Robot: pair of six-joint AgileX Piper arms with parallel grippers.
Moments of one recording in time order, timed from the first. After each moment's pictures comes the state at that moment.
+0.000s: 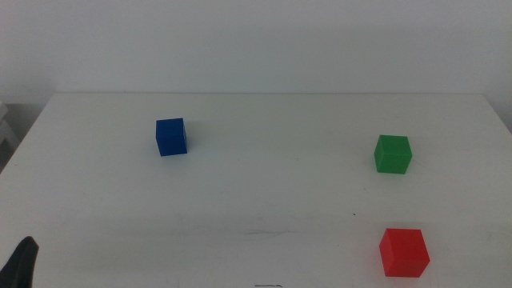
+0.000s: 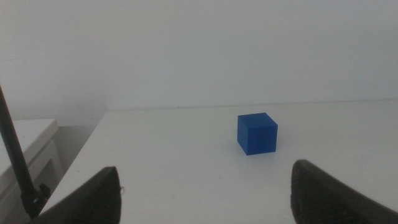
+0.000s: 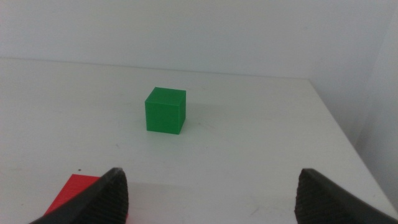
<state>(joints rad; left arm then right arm) -0.04 -0.01 0.03 -0.03 0.09 0.03 0.04 -0.01 0.03 0.01 0.22 -0.08</state>
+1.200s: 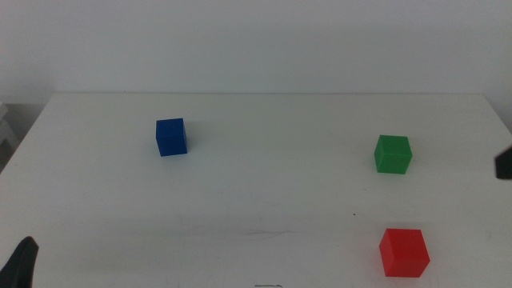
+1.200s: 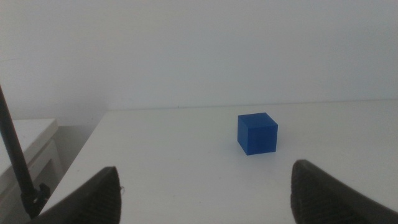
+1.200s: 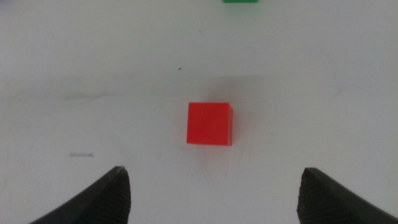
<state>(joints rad) -0.04 -0.01 0.03 -0.03 0.09 0.03 0.23 0.98 -1.15 0.08 1.25 0.25</state>
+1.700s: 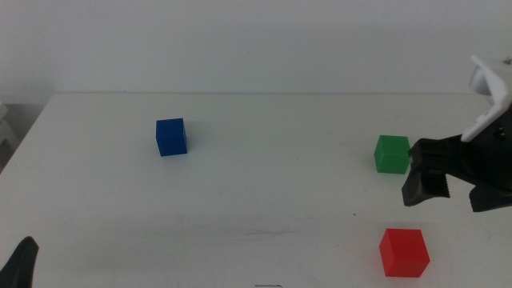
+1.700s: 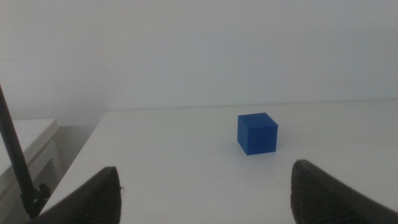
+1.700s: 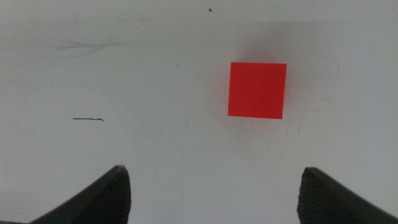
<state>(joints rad) -0.04 -0.01 0.03 -0.03 0.09 0.03 0.49 1.26 -1.19 0.02 1.24 0.50</state>
